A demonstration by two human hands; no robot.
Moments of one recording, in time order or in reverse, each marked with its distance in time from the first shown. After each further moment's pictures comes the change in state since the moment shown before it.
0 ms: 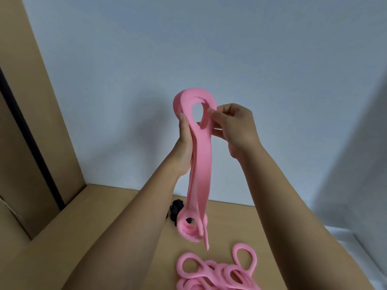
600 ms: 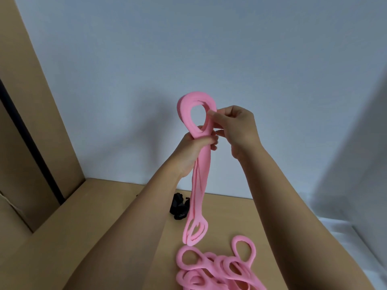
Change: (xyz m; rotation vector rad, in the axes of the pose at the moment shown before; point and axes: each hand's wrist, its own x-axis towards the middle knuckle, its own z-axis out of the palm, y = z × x) left_hand -0.004 -0.022 0.000 0.072 0.021 0.002; right_hand -0.001 0.020 -0.010 -0.086 0.056 -0.011
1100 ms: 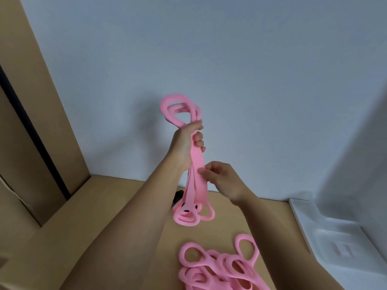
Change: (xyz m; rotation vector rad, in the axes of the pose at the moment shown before) left_hand 0.013 -0.001 -0.006 -0.362 0.266 -0.243; right_hand -0.036 0.108 -0.014 -0.262 -0.430 0.230
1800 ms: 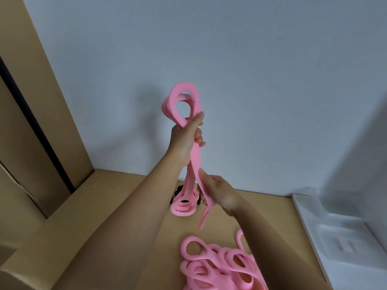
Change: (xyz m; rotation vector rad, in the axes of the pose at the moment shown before) left_hand 0.004 -0.008 -0.004 0.113 0.095 0.137; right_hand -0.013 0.023 0.021 -0.008 -0.144 0.125
